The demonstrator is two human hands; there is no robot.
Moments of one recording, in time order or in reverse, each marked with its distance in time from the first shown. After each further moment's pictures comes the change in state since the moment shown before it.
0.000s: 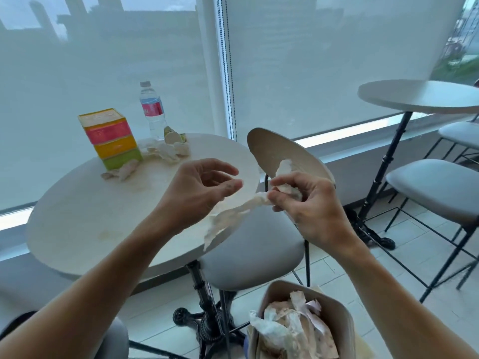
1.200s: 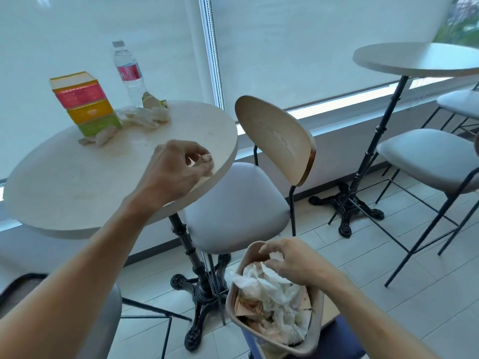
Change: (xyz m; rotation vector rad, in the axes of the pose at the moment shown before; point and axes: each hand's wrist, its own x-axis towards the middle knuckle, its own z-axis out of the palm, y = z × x) left_hand -0.015 -0.020 0.030 0.599 0.130 0.041; right_hand -0.104 0.115 -0.030 -0.643 -0.623 0.352
